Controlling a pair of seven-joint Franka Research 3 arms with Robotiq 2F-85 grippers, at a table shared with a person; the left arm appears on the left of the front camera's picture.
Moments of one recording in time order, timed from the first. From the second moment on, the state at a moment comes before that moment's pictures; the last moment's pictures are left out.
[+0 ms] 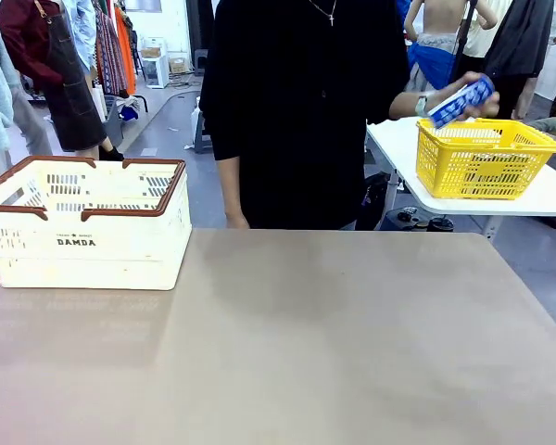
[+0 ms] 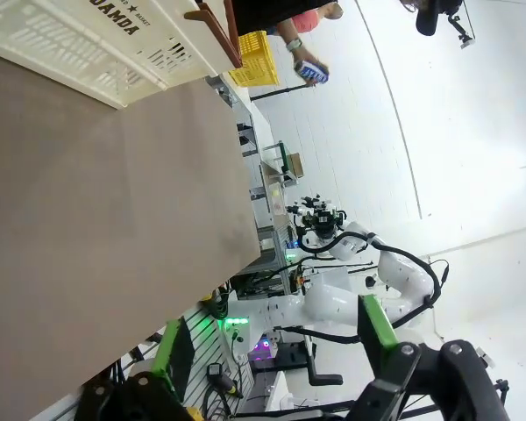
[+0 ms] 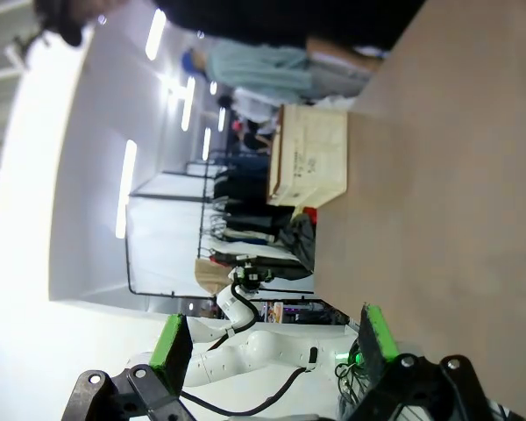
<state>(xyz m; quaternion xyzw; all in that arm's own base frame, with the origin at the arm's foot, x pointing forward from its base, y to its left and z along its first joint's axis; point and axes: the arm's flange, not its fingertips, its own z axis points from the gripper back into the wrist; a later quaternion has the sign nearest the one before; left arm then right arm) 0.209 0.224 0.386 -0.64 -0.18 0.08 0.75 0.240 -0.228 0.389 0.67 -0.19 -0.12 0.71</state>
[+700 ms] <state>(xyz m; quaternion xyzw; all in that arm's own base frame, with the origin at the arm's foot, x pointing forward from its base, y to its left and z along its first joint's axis) 0.209 0.224 0.385 -0.64 -0.18 0.07 0.75 0.239 -0.228 0.389 0.67 -0.19 -0.12 0.71</state>
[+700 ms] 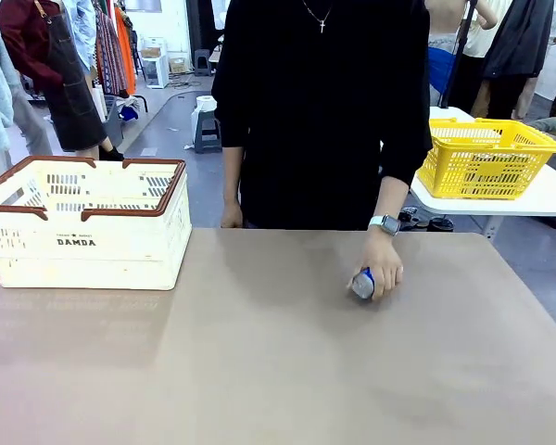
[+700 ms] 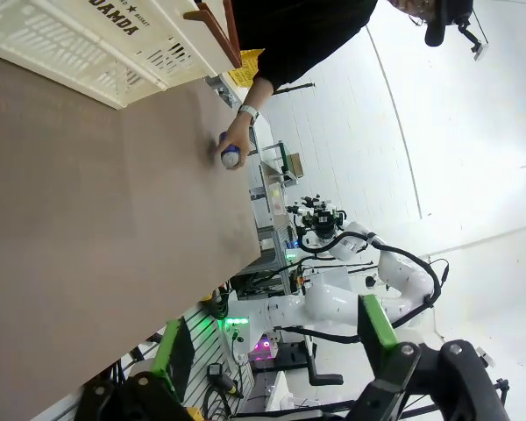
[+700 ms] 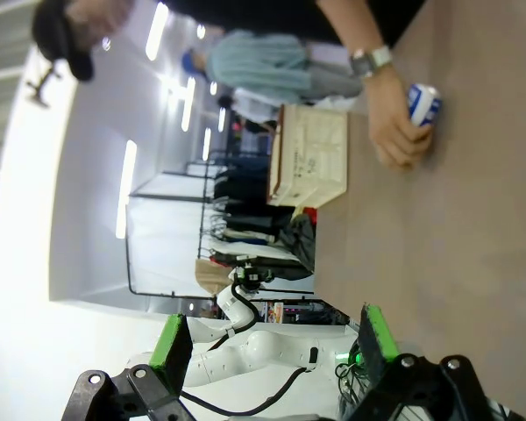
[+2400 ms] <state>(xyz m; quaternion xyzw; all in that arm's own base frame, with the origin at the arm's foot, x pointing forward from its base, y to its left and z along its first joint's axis) 0.208 0.224 0.385 -0.64 -0.18 0.07 0.75 0.247 -0.222 0.391 0.66 -0.18 -0.12 0.72</state>
